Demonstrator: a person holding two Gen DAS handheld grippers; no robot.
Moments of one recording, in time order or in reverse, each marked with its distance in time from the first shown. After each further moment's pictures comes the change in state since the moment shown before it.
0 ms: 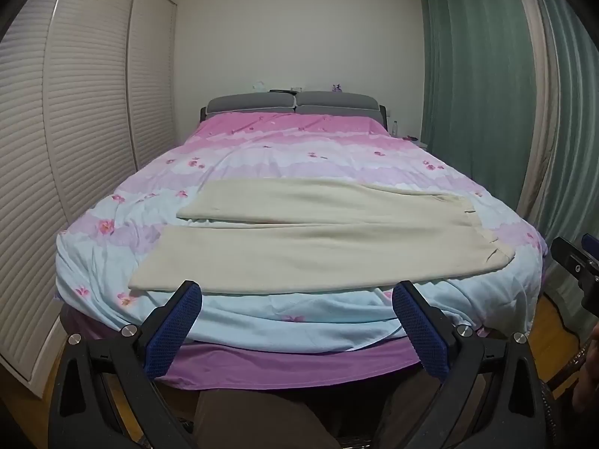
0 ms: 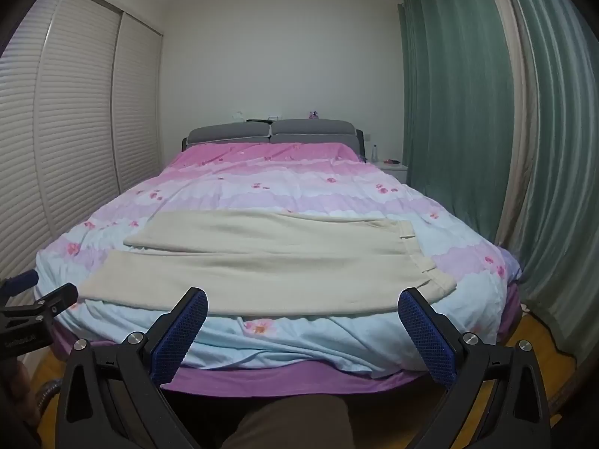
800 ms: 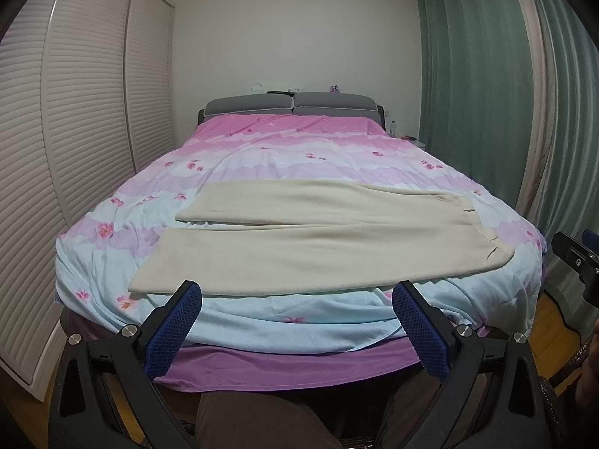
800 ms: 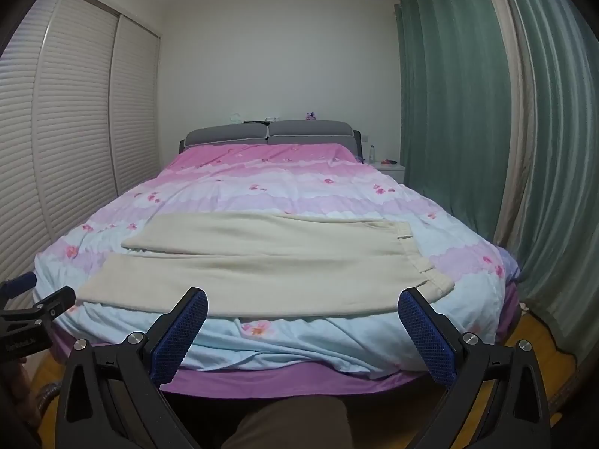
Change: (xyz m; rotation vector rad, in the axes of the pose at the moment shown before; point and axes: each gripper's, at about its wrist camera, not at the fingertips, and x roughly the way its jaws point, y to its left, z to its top) left arm 0.000 -0.001 0.000 0.035 -0.016 0.003; right arm -0.002 0.001 0.000 0.010 -0.002 0.002
